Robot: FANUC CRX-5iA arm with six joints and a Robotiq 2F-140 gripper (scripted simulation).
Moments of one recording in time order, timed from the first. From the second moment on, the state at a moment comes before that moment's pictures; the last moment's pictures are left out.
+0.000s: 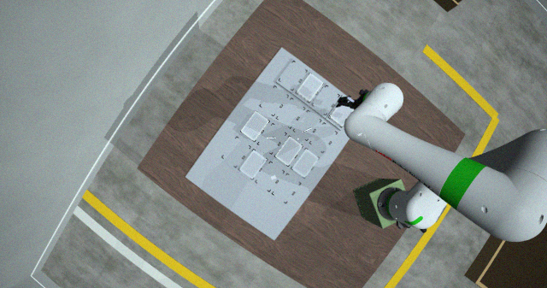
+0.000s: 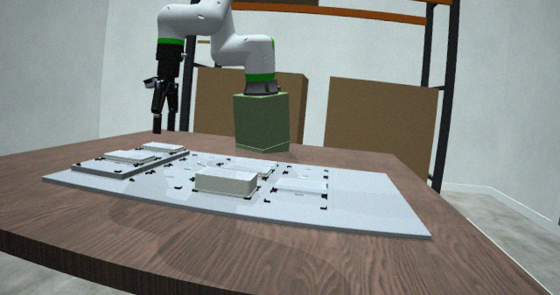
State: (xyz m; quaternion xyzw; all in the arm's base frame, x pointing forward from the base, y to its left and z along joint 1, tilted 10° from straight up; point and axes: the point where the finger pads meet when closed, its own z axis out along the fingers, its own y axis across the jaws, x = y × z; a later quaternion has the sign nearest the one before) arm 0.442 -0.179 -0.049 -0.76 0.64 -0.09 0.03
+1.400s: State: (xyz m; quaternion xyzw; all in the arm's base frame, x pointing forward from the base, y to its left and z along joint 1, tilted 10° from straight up) arm 0.448 -0.182 -0.082 -0.76 0.64 -0.09 0.03
